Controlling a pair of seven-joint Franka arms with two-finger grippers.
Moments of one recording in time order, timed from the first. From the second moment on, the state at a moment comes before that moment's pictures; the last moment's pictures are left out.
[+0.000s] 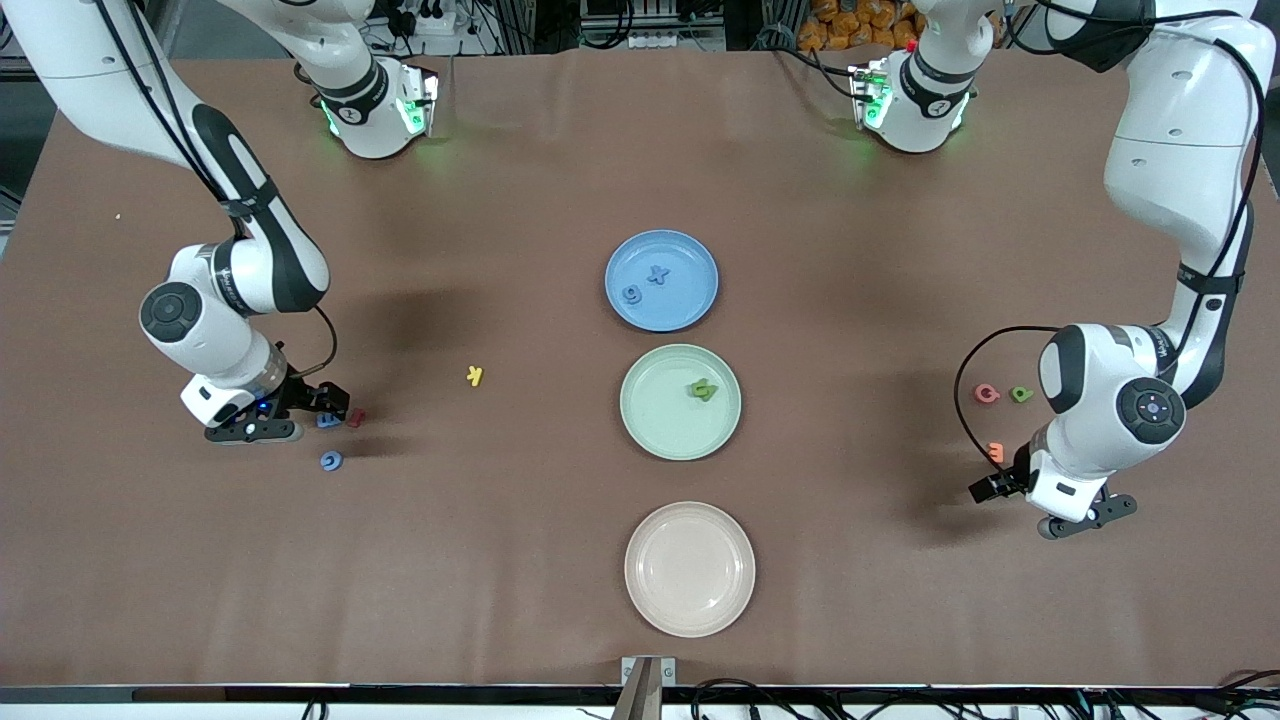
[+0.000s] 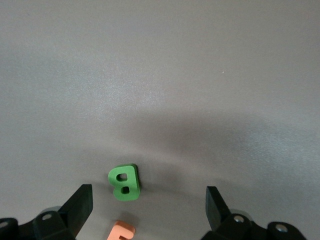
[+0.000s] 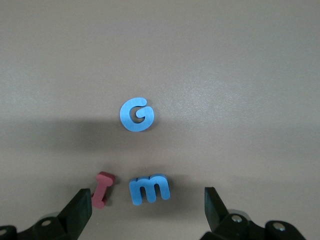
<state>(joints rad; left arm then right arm) 0.16 0.75 -0.15 -1.61 0.21 2.47 -0.41 -0.17 0.45 0.14 -2.13 -0.18 2.69 0.05</state>
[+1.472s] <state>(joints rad) 0.19 0.78 -0.15 -1.62 0.25 2.49 -0.41 -0.20 0.51 0.14 -2.14 -0.23 2.77 0.05</state>
